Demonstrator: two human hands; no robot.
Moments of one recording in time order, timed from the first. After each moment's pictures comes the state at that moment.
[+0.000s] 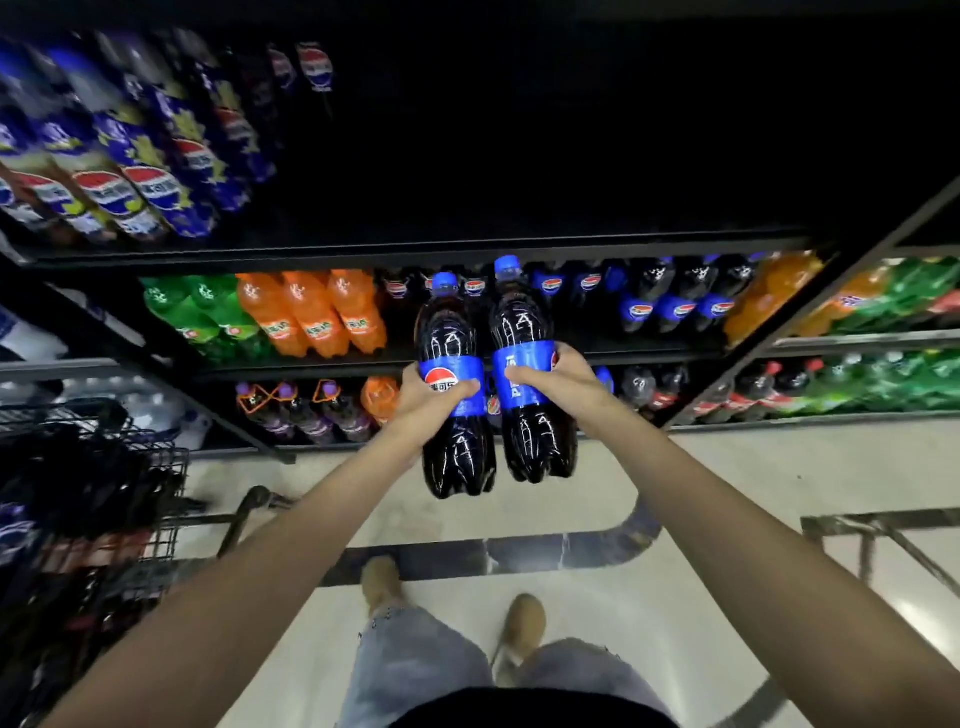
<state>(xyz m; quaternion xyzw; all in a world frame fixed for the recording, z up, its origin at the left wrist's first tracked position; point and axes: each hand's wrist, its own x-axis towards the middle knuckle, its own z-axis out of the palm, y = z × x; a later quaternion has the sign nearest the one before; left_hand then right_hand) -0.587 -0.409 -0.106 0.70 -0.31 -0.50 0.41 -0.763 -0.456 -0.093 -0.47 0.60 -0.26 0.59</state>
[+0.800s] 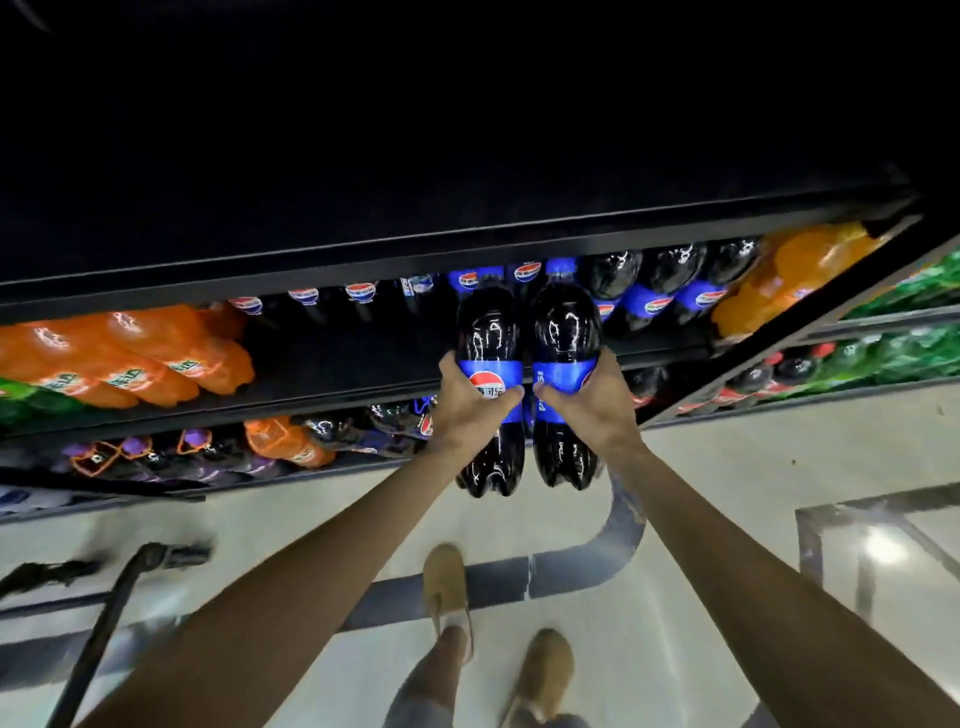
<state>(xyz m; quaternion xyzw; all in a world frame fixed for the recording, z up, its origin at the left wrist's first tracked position) -0.746 -0.604 -0.279 0.71 -0.40 -0.48 0.33 -0.901 -0.612 -0.265 -0.50 0.72 -0.28 0.39</state>
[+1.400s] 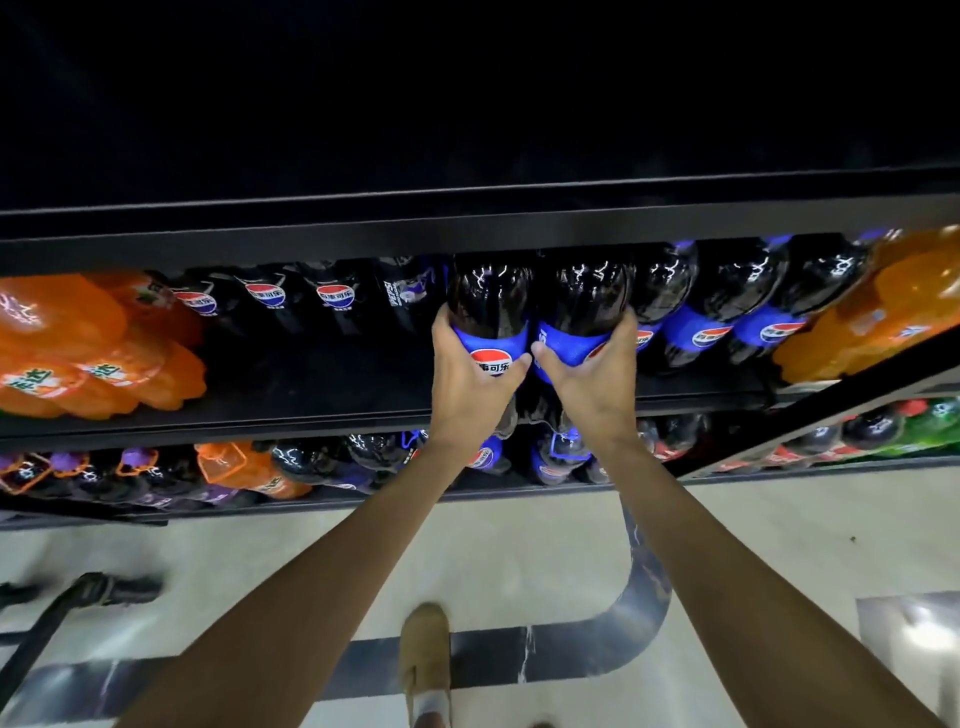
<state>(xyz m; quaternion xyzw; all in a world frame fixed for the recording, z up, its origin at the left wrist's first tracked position) -0.760 -0.681 -0.347 0.66 -0.46 -0.36 0.47 -0.890 -0.705 -0.347 -0.51 0.63 -0.46 0.36</state>
